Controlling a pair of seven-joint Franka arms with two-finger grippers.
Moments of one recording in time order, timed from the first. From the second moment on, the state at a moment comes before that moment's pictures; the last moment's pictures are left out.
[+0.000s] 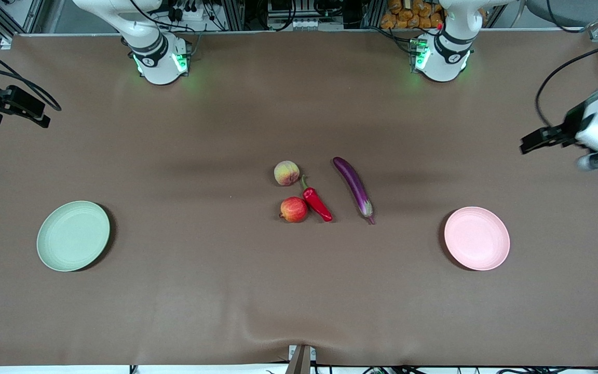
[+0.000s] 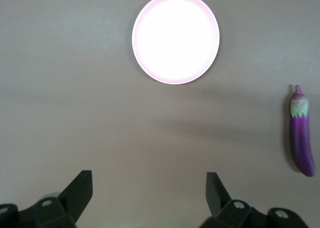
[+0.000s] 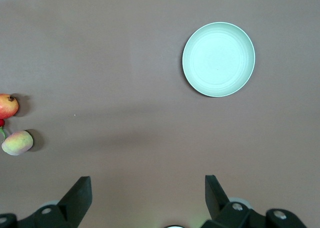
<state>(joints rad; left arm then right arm) 0.14 -0.04 -0.13 -1.89 0.01 1.76 -0.16 0.00 -0.01 0.02 -1.47 0.01 1.42 0.10</state>
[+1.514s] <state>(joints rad) -0.19 0.47 -0.44 -1.93 0.08 2.29 -1.03 0.00 -0.01 0.02 -1.48 0.01 1.40 0.10</state>
